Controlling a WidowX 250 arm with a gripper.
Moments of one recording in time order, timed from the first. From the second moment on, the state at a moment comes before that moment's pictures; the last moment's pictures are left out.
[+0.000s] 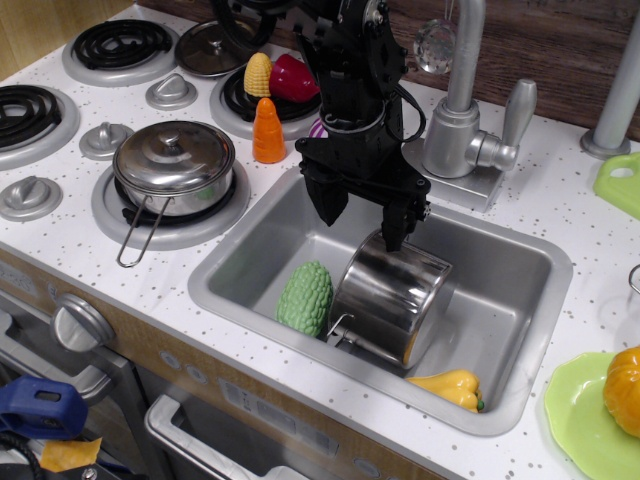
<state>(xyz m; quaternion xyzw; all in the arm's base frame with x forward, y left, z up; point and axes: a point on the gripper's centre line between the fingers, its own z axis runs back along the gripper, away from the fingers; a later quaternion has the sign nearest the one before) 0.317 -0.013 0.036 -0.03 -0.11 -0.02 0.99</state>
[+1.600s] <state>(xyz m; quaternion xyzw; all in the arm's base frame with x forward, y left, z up) 0.301 -0.007 0.008 -0.40 -0.20 0.11 0.89</state>
